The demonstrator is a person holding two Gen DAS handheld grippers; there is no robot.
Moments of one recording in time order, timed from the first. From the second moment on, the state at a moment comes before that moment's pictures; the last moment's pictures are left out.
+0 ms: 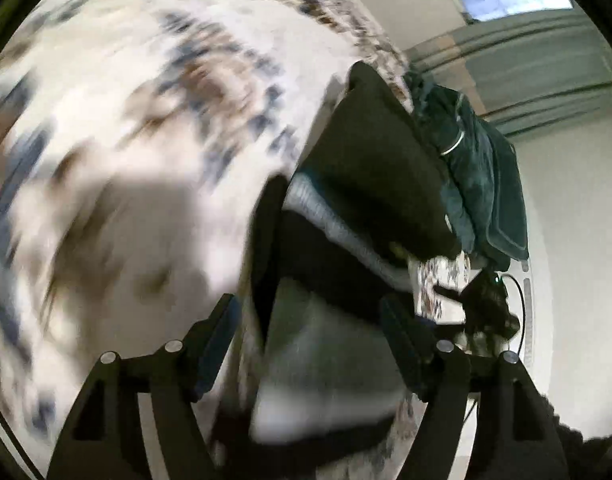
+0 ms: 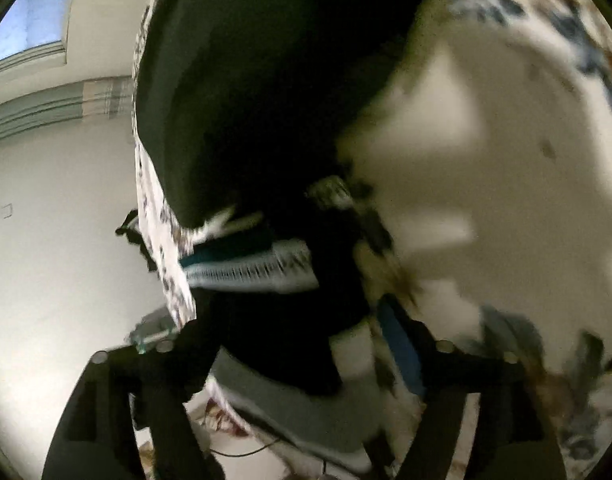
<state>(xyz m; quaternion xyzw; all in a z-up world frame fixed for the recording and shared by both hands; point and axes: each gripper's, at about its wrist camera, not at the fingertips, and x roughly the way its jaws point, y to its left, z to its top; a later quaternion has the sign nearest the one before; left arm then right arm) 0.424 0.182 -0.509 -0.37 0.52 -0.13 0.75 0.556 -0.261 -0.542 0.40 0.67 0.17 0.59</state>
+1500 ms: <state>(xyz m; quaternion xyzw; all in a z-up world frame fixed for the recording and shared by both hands) 0.390 0.137 -0.523 -0.48 0.46 -0.08 0.74 0.467 -0.235 -0.537 0.46 0.57 0.21 0.65</state>
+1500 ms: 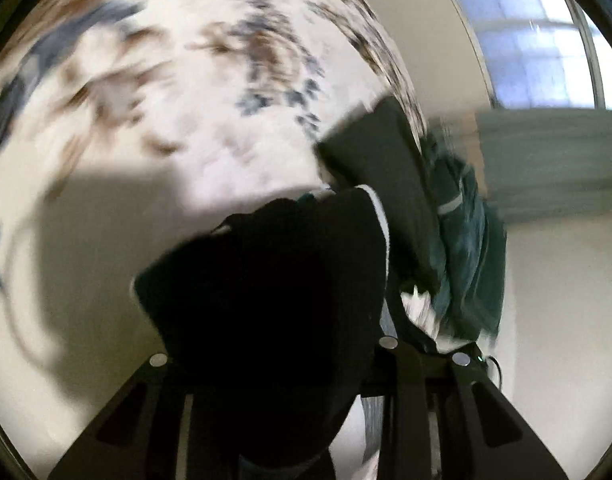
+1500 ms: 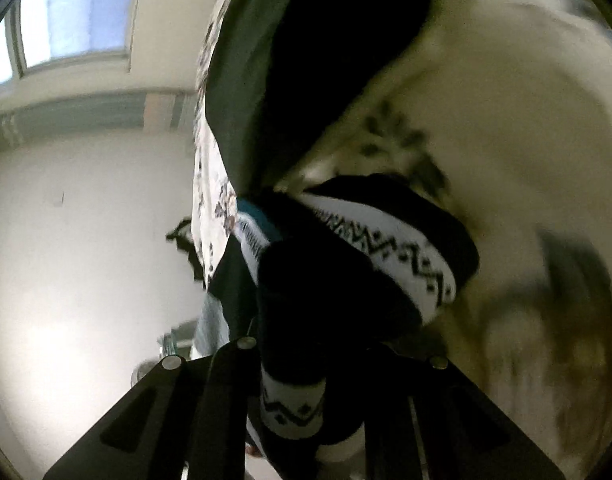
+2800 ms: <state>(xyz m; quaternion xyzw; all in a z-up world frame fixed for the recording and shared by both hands) 0.234 0.078 -0.583 -0.16 0.64 0.11 0.75 0.381 -0.333 -0.527 0.35 0.66 0.04 0.66</state>
